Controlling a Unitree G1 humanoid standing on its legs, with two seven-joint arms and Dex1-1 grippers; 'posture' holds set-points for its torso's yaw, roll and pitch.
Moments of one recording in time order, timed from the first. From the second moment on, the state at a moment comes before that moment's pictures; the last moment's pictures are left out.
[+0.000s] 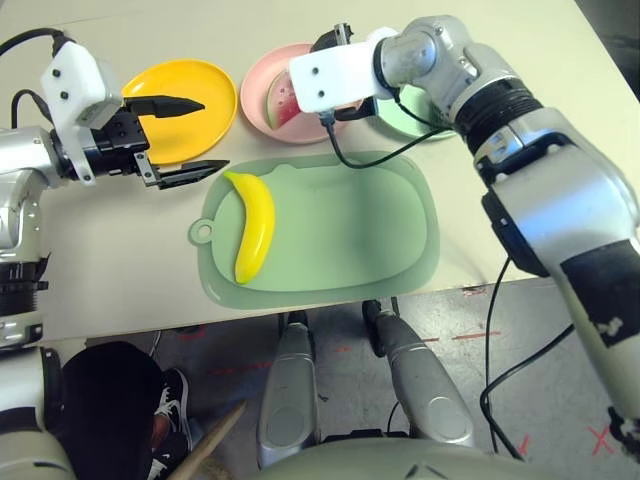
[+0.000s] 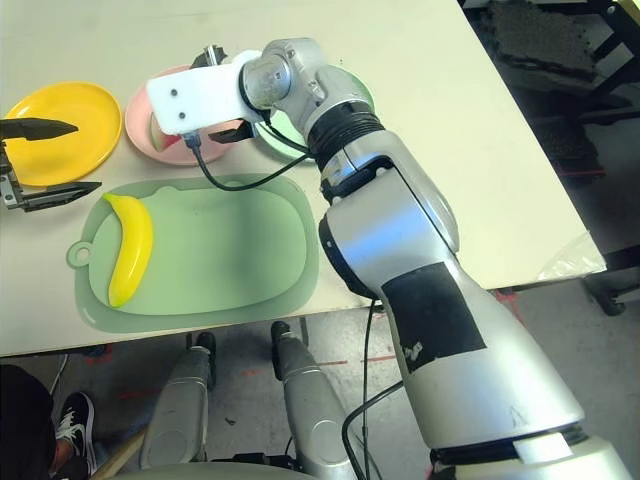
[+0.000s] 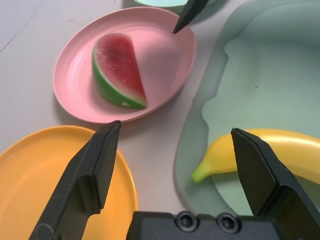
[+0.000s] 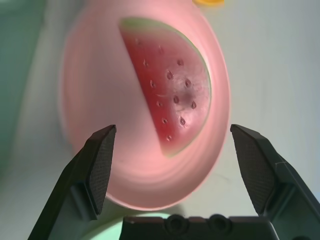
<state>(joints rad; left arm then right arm) -0.61 1.03 0.18 0.21 -0.38 0.09 -1.28 -1.69 -0.23 0.36 1.34 -0.45 -0.57 0.95</state>
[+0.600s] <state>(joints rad) -0.95 1.03 -0.14 0.47 -0.27 -0.45 -1.60 -1.04 -0.35 -0.01 0.27 0.29 0.45 1.37</state>
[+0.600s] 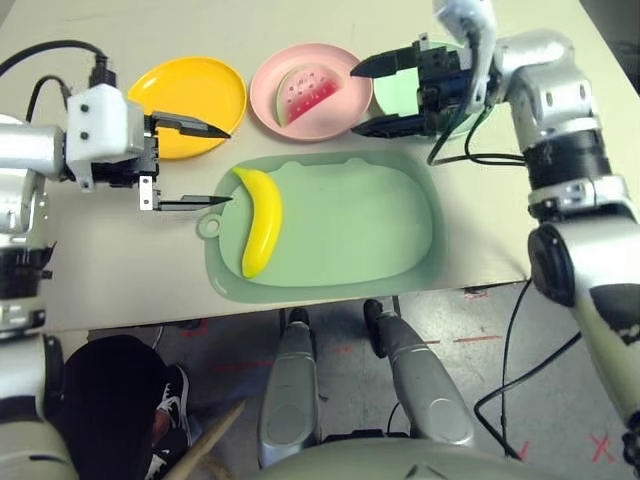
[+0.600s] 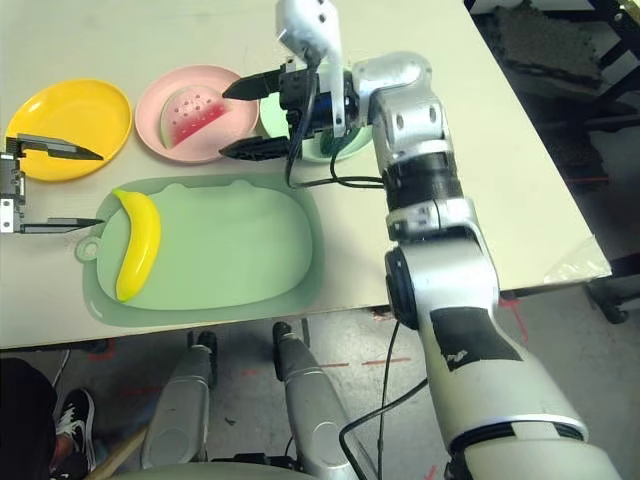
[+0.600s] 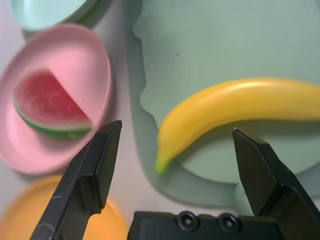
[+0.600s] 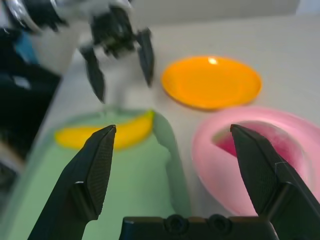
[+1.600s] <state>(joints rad) -1.16 1.04 -0.69 0.46 -0.38 -0.64 -1.60 -0.54 -0.33 0.03 -0.11 0.47 0.21 1.22</state>
